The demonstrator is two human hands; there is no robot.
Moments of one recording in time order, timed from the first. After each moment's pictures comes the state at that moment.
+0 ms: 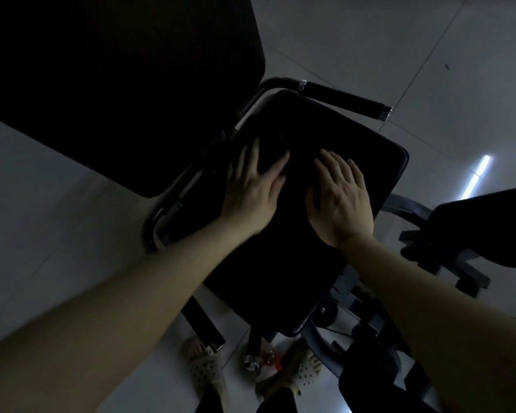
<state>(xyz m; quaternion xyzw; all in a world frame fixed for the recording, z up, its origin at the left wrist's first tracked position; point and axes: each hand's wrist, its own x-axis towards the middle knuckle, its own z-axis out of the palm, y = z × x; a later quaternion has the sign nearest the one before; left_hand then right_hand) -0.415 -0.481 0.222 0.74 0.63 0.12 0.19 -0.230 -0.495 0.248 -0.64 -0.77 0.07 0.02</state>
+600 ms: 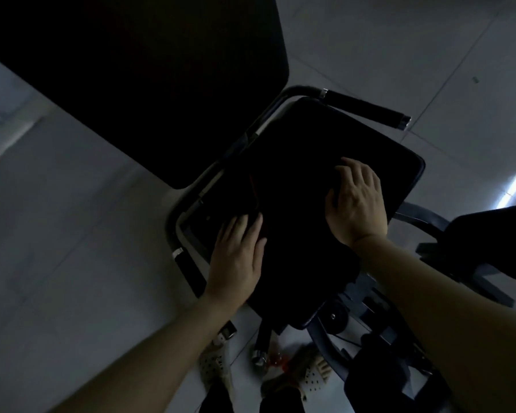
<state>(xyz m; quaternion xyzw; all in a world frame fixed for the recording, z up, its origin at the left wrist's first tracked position) -0.449 -0.617 0.226 0.68 0.68 0.14 0.22 -0.220 -0.496 0.245 -0.63 -0.76 0.13 0.11</state>
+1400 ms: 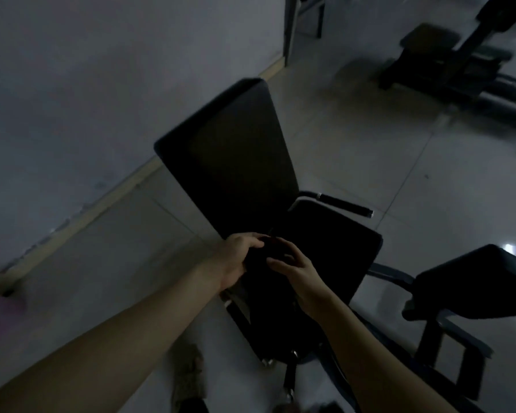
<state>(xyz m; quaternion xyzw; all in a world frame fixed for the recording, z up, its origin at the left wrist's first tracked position) -0.525 -0.559 0.514 0.26 0.62 0.29 0.68 -0.359 -0.585 0.472 -0.51 -0.35 0.72 0.31</state>
